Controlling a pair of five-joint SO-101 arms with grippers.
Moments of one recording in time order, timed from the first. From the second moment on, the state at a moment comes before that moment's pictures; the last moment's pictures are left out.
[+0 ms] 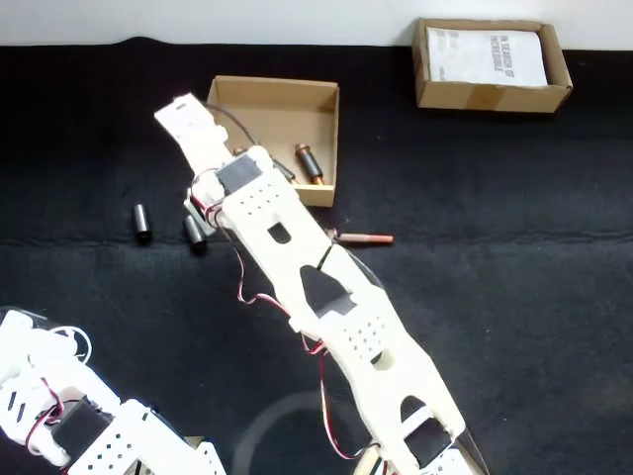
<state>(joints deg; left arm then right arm) -57.5 -102.3 96.0 33.3 17.5 -45.1 52.9 -57.5 75.6 0.1</state>
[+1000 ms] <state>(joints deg) -57.5 -102.3 96.1 33.3 17.5 -49.8 62.2 -57.3 59.9 2.5</state>
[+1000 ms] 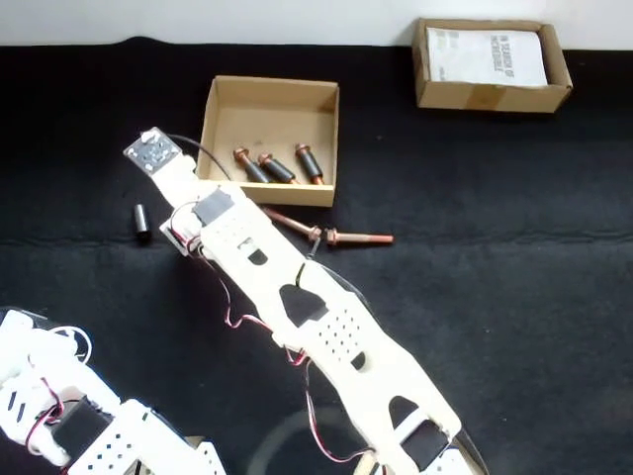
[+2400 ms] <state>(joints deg) -23.8 -102.3 96.1 51.3 3.6 -15.6 -12.0 -39.2 100.4 -4.0</state>
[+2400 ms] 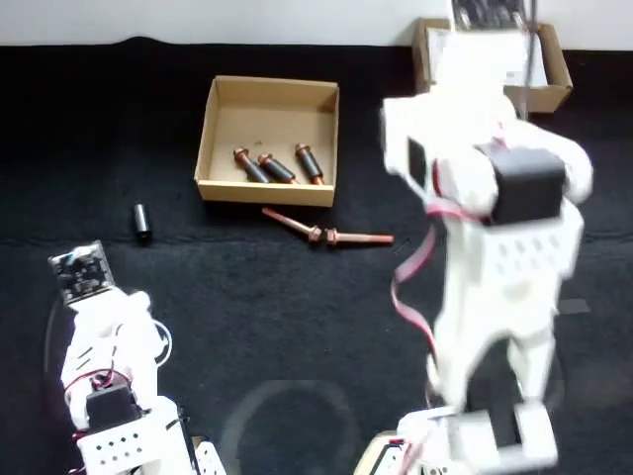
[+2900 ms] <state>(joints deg) -12.0 -102.1 93.7 51.9 1.5 -11.3 -63.7 17.9 100.4 -4.0</state>
